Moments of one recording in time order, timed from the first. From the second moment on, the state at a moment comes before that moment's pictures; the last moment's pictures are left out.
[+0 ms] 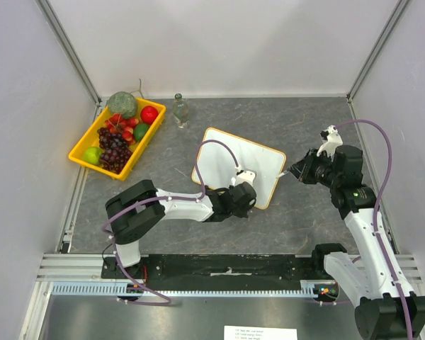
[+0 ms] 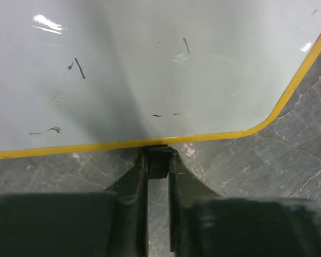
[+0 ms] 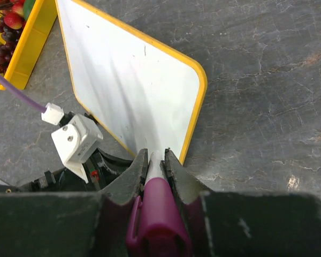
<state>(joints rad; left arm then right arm) -1.12 1.83 1.00 -0.01 -0.28 -0.60 0.05 0.83 0.76 -0.44 -0.42 0.35</state>
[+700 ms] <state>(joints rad) -1.25 1.97 1.19 -0.02 -0.18 -0.78 0.05 0.83 0.76 -0.44 -0.41 0.34</state>
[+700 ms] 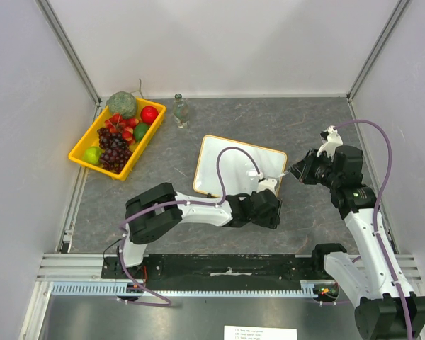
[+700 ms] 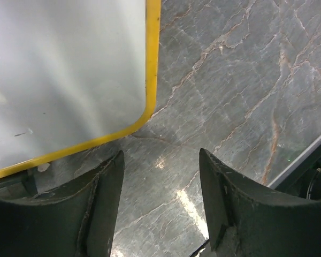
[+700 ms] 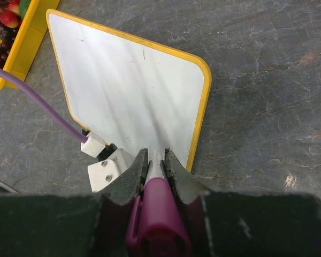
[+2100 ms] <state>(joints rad) -1.20 1.92 1.16 -0.10 -0.15 -0.70 0.05 0.85 0.76 -0.45 -0.41 0.33</state>
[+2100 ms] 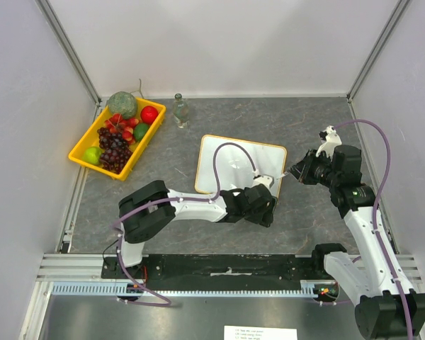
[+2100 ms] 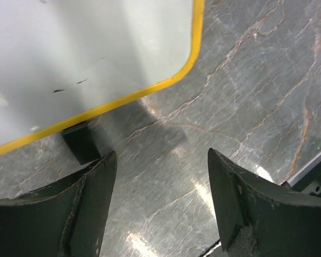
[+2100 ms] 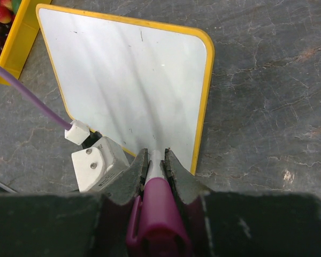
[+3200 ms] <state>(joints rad) -1.26 1.68 0.81 0.08 -0.10 -0.69 0.05 0.85 0.76 -0.45 -0.40 0.33</state>
